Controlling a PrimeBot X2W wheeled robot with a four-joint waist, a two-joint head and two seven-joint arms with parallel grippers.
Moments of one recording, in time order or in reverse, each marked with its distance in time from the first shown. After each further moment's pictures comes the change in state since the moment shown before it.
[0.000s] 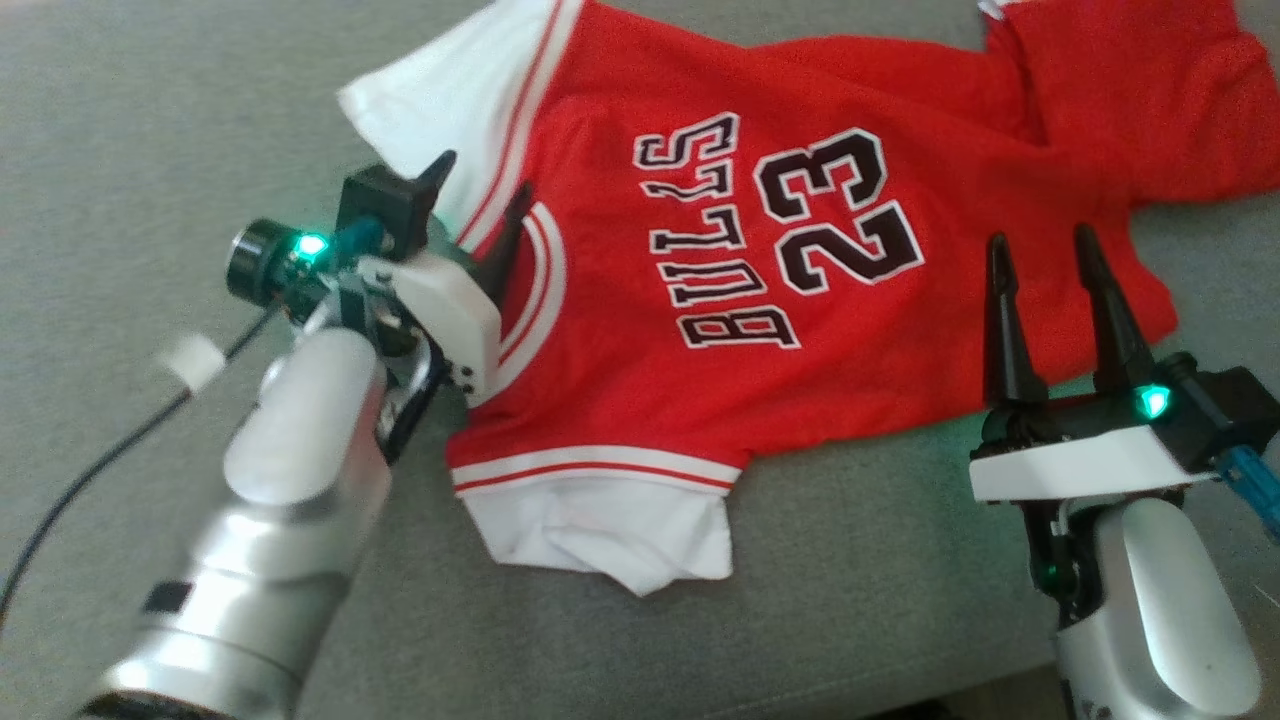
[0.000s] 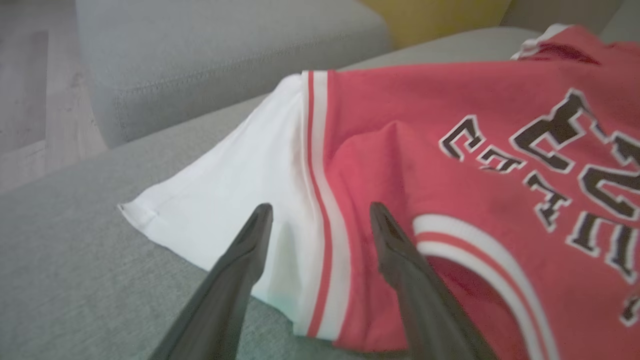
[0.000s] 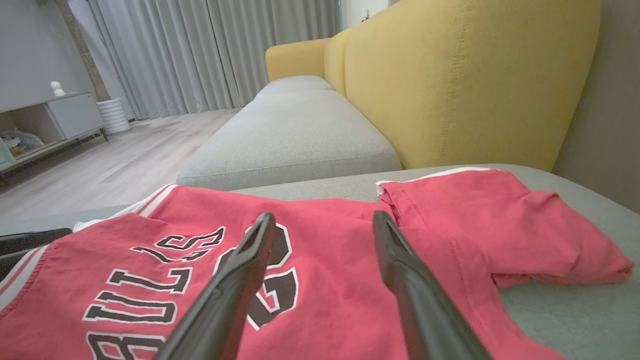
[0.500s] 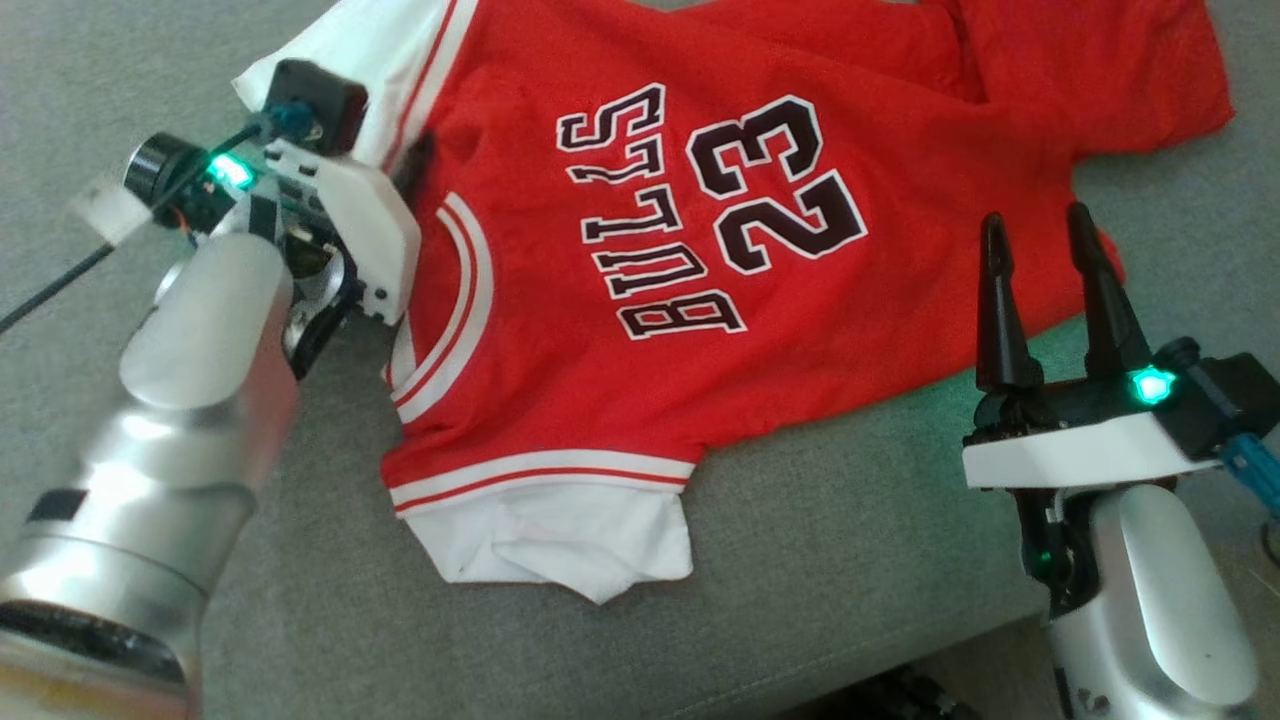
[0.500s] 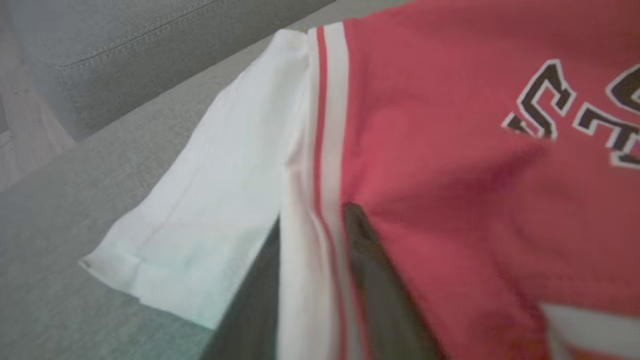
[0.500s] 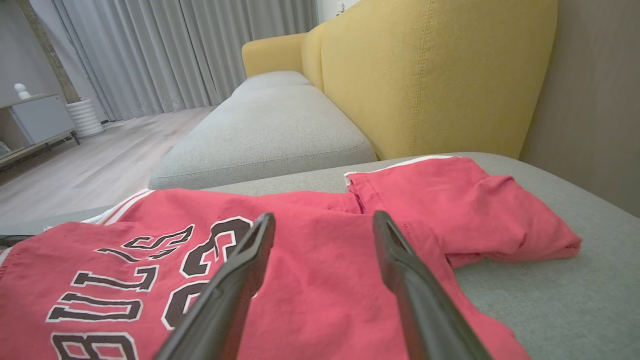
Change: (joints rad) left arm -0.216 0.132 -0.173 0.174 -0.133 -0.003 0.195; right arm -0.026 0.000 0.025 -0.015 0.051 0.000 -0.002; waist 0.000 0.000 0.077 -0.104
